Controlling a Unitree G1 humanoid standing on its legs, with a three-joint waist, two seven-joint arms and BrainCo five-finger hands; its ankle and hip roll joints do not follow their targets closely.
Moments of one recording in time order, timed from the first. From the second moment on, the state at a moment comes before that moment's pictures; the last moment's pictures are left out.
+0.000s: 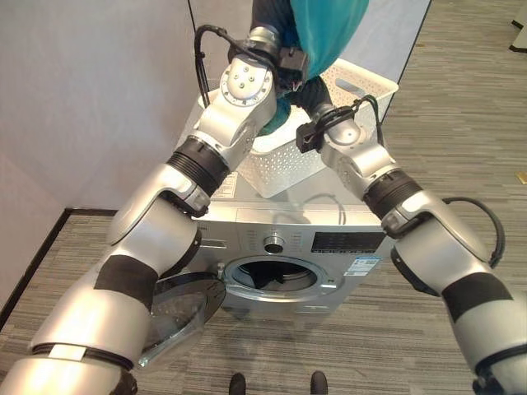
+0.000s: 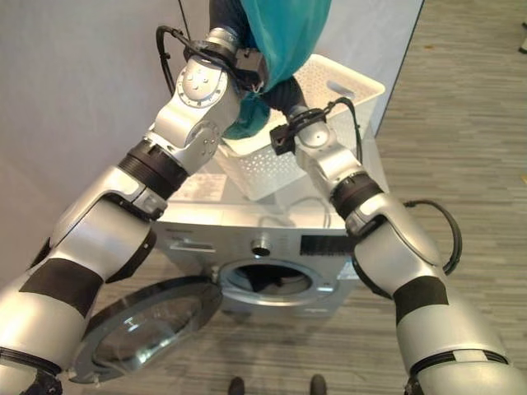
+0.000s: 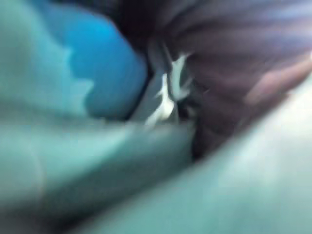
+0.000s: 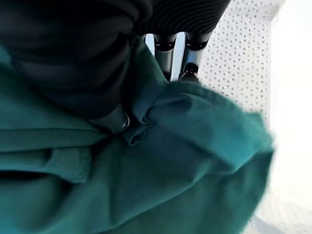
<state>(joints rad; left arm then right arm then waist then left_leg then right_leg) -1.50 0.29 -0.65 0.80 -0.82 -0.28 0.30 -1.34 -0.38 0.75 0.87 0.79 -0.08 -0.14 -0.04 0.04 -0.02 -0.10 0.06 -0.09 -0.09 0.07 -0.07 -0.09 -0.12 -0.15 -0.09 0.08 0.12</state>
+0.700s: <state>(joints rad) -1.61 0.47 -0.81 0.72 -0.46 -0.22 0.31 -1.35 -0.61 0.73 0.68 0.79 -0.14 -0.17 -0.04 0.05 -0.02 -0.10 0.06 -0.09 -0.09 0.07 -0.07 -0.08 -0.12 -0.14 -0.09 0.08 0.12</state>
